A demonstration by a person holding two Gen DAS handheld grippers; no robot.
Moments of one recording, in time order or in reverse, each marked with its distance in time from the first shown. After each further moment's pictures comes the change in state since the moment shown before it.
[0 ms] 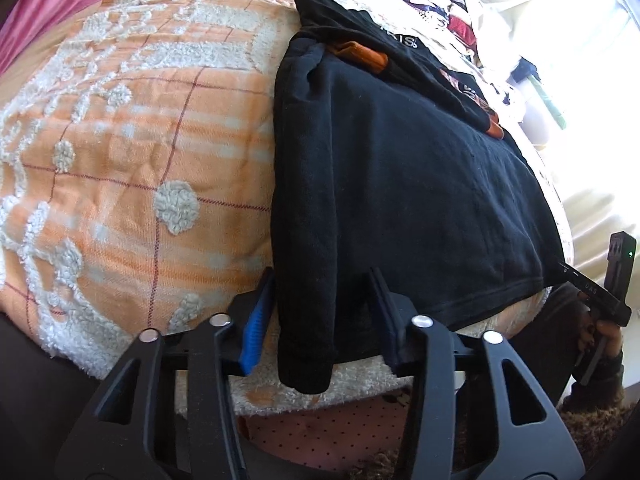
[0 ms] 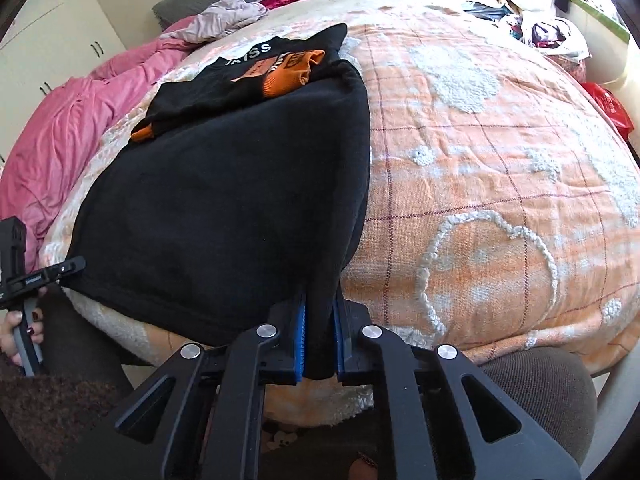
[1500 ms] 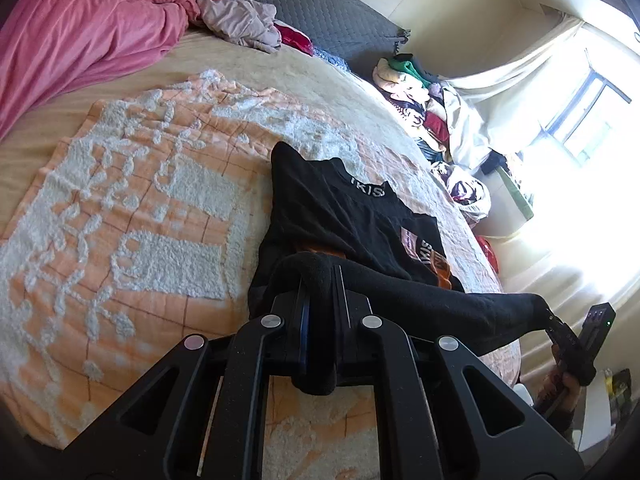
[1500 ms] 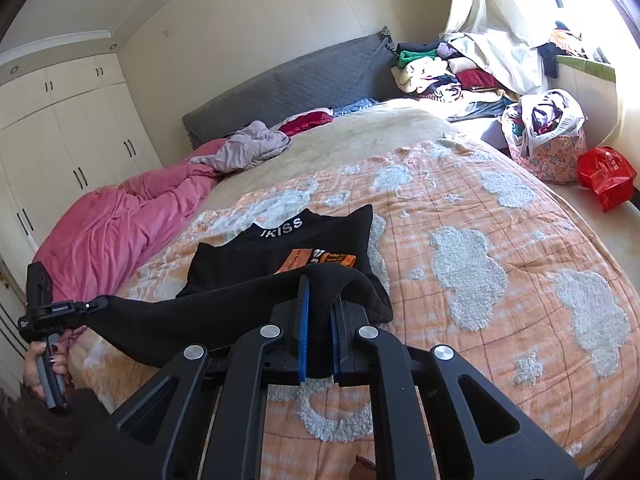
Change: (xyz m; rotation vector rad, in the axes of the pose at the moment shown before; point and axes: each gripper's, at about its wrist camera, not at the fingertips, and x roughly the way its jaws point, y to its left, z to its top) left arm -0.071 0.004 0.123 -0.086 -0.305 -0.132; right arm -0.069 0.005 0.109 0.034 -0.440 0.092
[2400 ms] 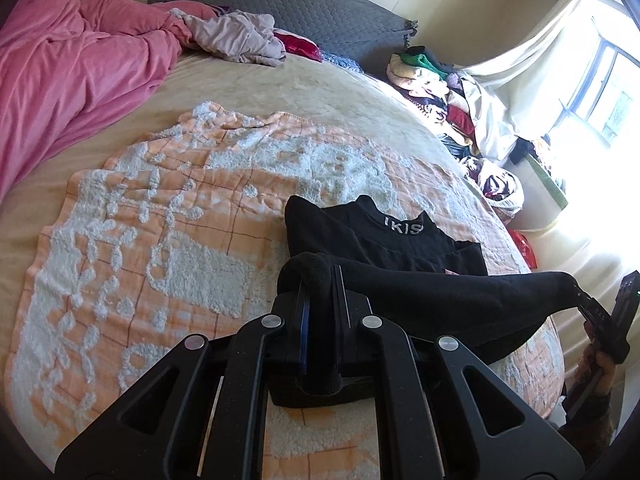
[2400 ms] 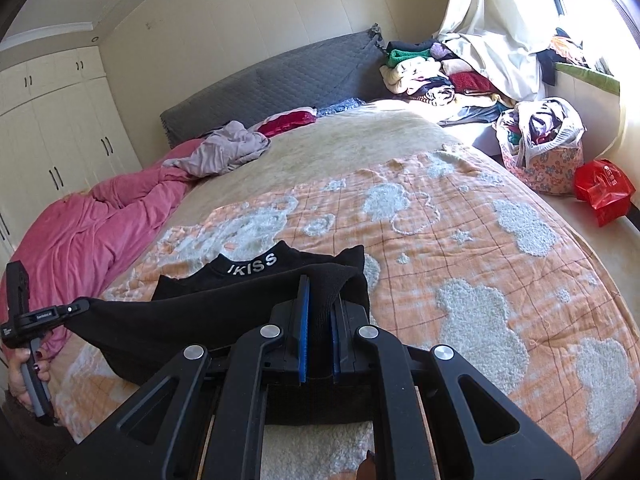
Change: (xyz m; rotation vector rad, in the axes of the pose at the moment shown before) left arm 0.069 -0.001 0.076 0.100 -0.001 0.119; right arm 0.103 -0.004 0.063 -0.024 0.018 -0.086
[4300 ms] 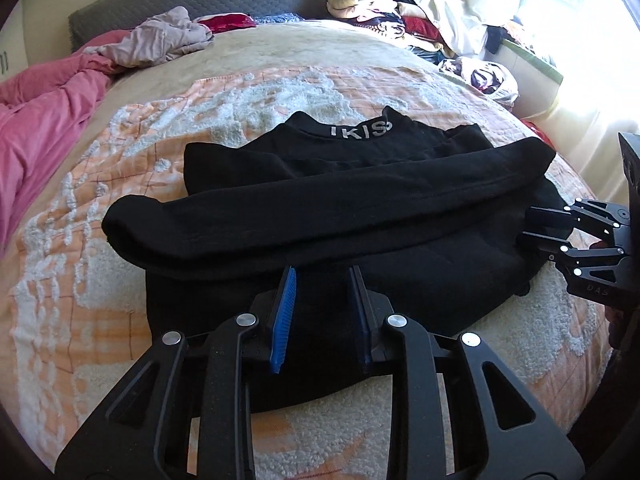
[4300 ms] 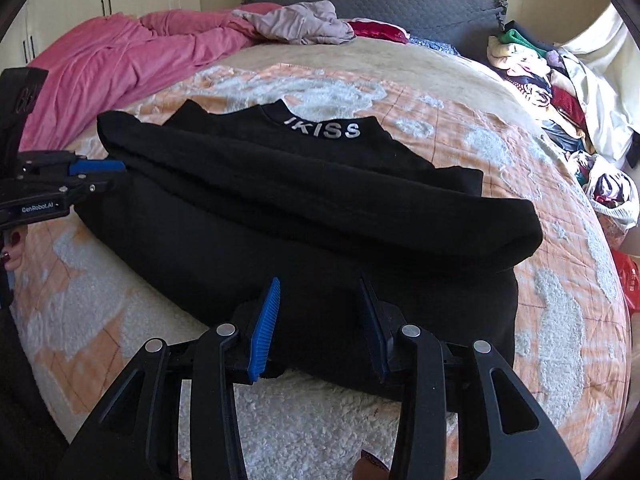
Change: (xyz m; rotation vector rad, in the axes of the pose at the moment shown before) left arm 0.087 -0.080 -0.059 0.376 0.146 0.088; right arm 0.100 0.080 -0.081 -0.460 0.354 0.022
